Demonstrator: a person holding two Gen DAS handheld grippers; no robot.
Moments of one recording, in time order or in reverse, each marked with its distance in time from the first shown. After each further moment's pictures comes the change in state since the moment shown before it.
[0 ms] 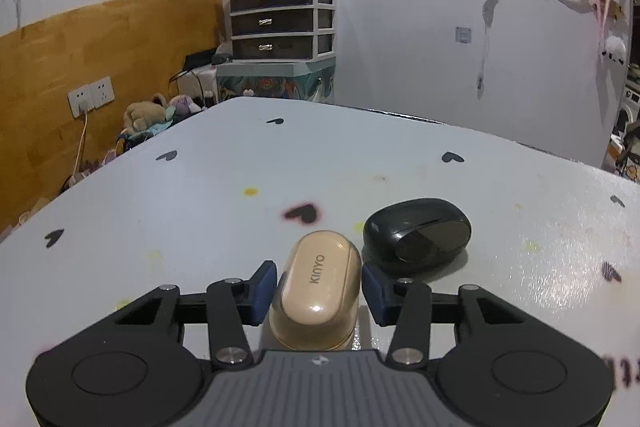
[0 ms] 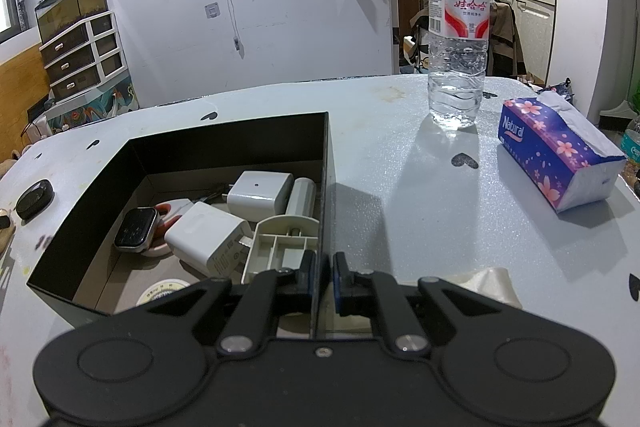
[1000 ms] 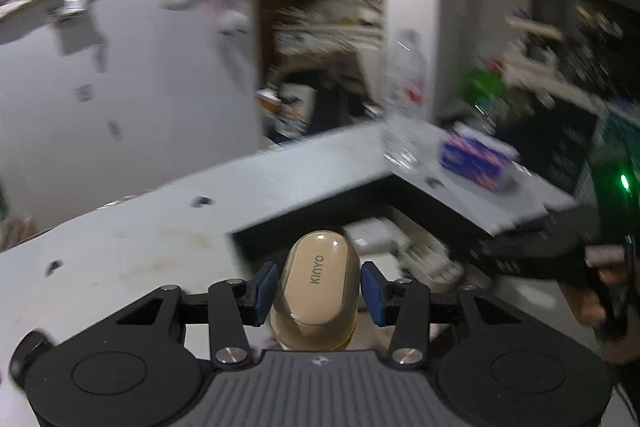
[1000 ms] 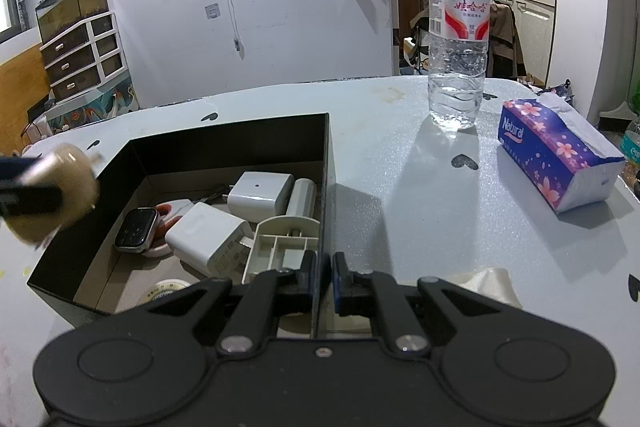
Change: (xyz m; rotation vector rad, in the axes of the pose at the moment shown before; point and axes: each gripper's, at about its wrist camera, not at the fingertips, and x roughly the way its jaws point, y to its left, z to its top) left arm -0.143 -0.177 -0.007 0.618 -0.034 -0.887; right arm -0.002 0.000 0.001 -0.003 -0.002 0.000
